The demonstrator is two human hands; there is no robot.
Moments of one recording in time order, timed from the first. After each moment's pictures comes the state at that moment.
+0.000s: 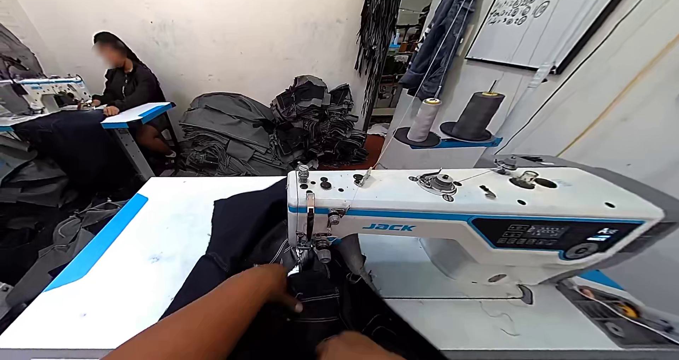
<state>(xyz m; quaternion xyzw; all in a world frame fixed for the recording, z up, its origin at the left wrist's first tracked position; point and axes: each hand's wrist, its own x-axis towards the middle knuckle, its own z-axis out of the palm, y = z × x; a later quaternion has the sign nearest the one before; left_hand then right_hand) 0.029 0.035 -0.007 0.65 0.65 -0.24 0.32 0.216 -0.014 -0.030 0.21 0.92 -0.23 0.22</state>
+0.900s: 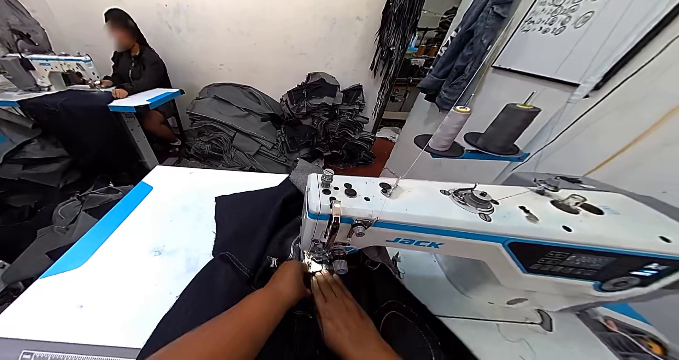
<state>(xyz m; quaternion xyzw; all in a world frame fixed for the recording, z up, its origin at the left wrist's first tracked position) 0.030 0.055 -0.059 0.65 0.67 0.01 0.35 0.183 0.033 -0.088 0.41 0.91 -0.06 -0.01</state>
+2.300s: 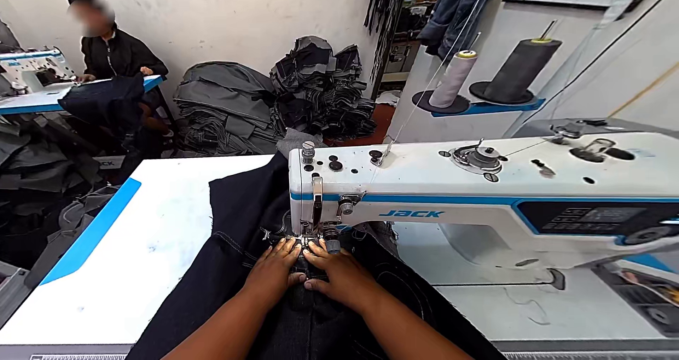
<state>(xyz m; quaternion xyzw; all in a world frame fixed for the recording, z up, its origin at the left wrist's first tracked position) 0.013 0.037 -0.081 0.70 0.66 -0.05 0.26 0.187 0.084 -0.080 0.40 0.87 -0.26 0.08</state>
